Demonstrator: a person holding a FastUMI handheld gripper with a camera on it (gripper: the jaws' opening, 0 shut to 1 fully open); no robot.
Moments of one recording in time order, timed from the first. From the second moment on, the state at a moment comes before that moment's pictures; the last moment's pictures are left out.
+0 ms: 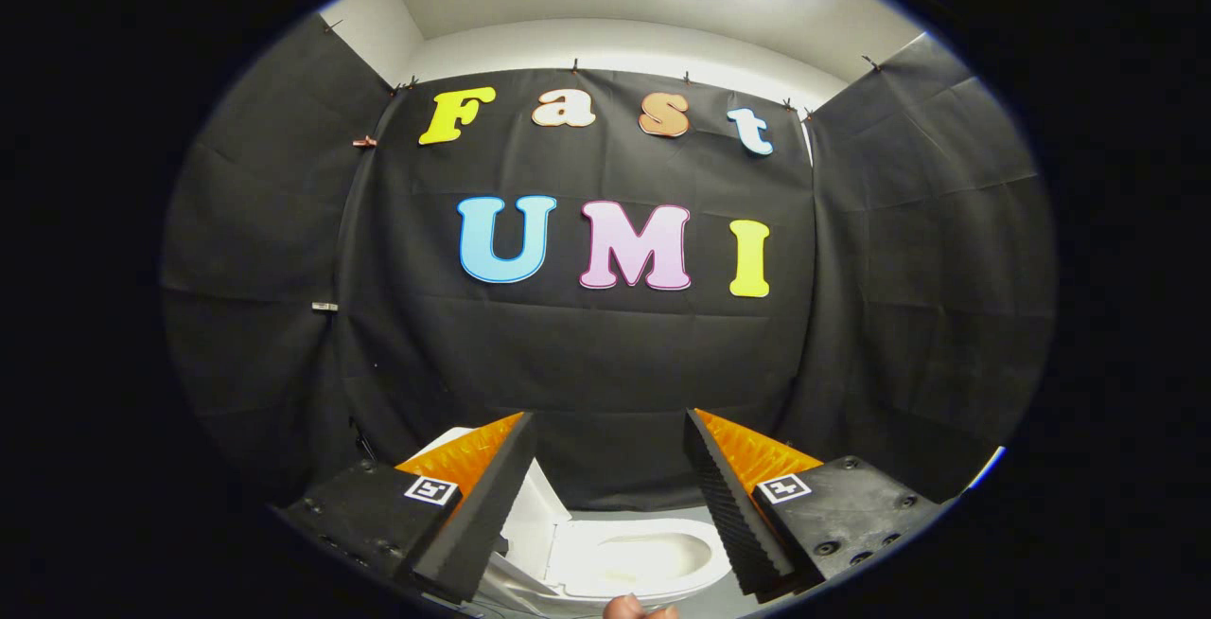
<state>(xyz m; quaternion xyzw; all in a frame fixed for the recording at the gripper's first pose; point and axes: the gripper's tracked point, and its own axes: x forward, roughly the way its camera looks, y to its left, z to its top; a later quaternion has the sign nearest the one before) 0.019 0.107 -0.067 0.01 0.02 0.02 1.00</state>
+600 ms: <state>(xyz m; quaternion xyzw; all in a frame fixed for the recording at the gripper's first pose) 0.016 0.108 -0.066 0.01 0.01 0.02 1.00</state>
